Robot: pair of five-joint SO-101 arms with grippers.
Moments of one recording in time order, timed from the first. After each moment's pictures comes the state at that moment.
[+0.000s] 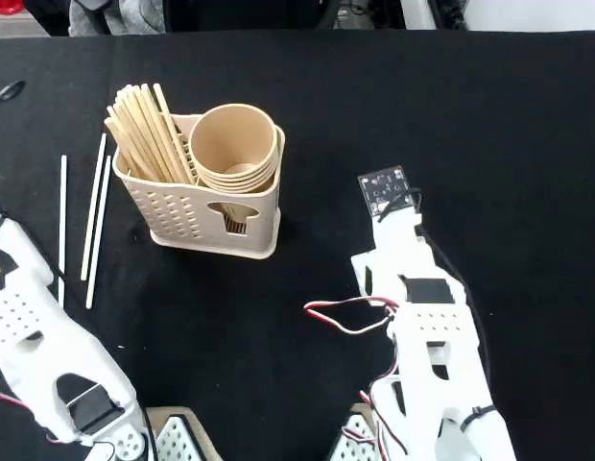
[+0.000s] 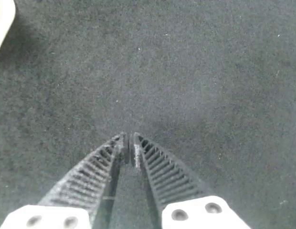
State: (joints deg) left arm -39.8 32.0 -72.0 100.9 -7.6; right arm 0.0 -45.8 72.5 39.6 15.3
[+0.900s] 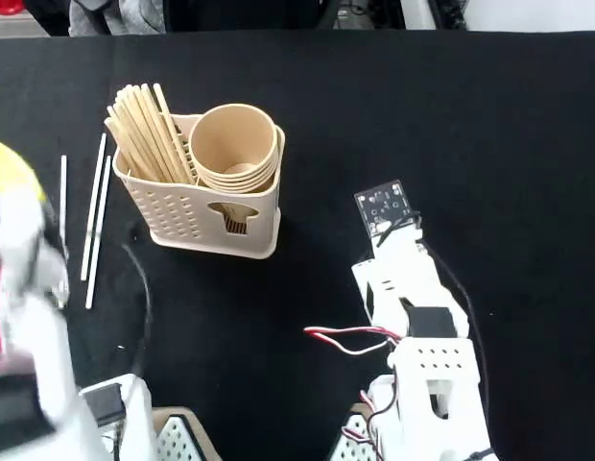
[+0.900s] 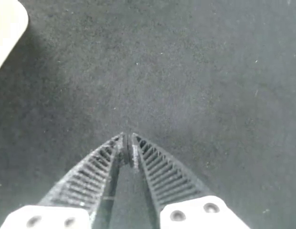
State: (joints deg) left arm -23.8 -75.0 31.1 50.9 -3.8; right arm 0.0 -61.0 80.2 39.6 19.2
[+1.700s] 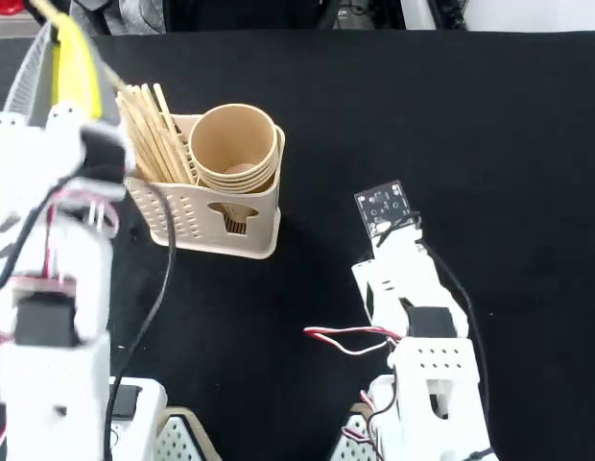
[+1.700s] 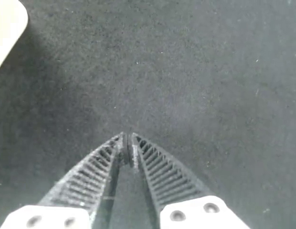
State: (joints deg) left arm -3.2 -58.2 34.8 6.6 18.9; right arm 0.0 -61.0 80.4 39.6 19.2
